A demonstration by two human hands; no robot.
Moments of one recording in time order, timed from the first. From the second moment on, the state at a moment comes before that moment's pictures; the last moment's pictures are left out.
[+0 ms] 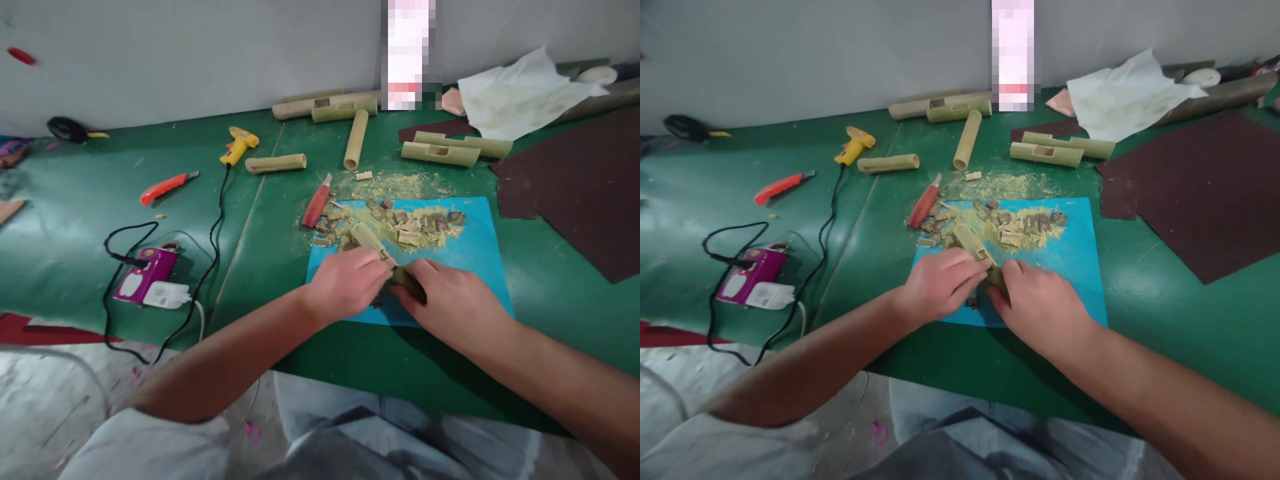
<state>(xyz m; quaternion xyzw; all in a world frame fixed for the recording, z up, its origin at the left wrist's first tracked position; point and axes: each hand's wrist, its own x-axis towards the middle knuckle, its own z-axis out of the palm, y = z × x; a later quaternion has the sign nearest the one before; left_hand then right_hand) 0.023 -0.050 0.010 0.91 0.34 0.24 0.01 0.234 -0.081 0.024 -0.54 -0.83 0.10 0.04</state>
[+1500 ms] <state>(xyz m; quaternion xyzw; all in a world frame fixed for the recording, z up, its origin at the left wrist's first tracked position) 0.011 -0.032 0.008 0.88 0.38 0.27 0.04 0.236 -0.081 0.026 -0.55 -0.83 0.12 0.05</state>
